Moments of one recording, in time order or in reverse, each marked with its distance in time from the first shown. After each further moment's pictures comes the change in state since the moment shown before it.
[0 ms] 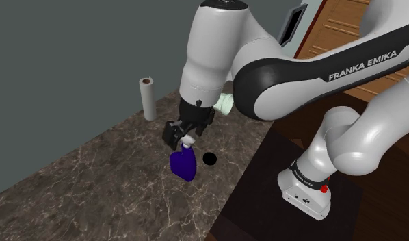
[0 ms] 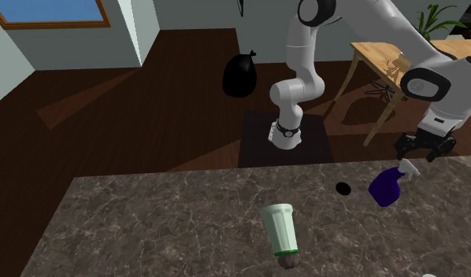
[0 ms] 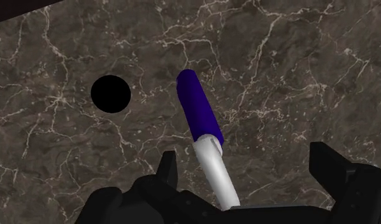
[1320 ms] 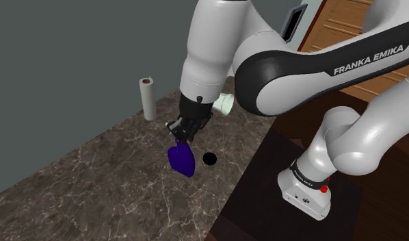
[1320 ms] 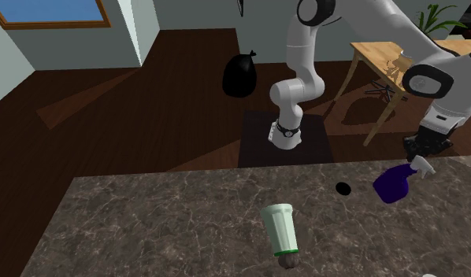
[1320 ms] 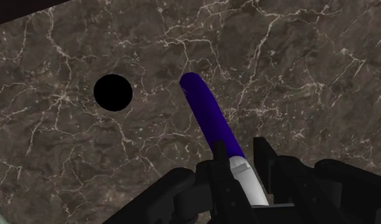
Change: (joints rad) arm 0.000 -0.009 -0.004 0.017 0.002 -0.027 -0.004
